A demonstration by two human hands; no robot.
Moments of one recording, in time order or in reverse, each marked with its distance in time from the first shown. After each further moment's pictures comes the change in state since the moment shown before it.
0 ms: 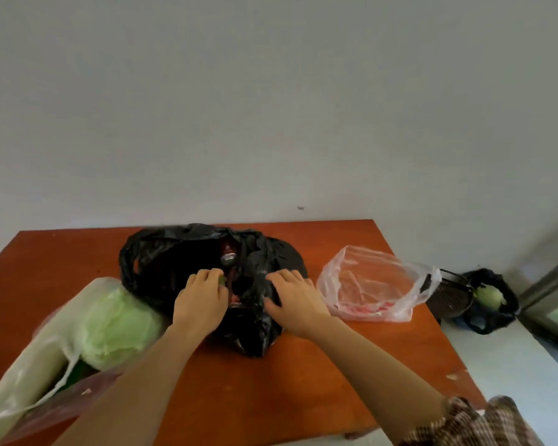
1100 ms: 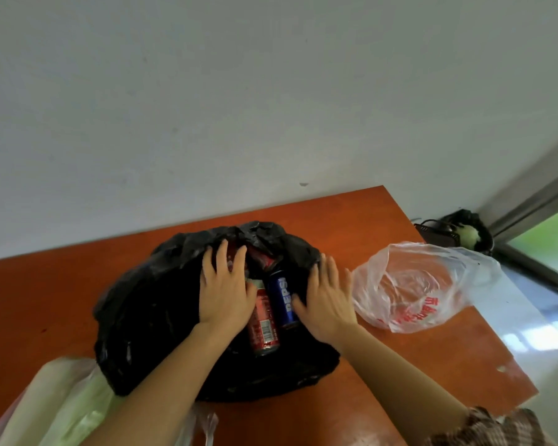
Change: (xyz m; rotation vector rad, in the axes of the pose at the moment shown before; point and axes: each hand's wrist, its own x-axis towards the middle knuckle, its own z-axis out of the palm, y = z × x) left_hand 0.161 -0.031 0.055 0.059 -0.120 0.224; right_hand 0.131 0.038 0.076 -0.172 -0.118 0.528
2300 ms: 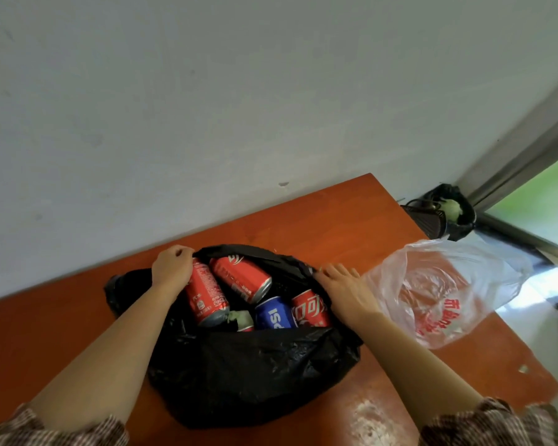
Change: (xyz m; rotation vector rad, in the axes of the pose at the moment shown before) left_hand 0.164 -0.067 0.056 -0.651 -0.168 -0.469; right_hand 0.081 0.066 0.017 0.023 -0.074 -0.006
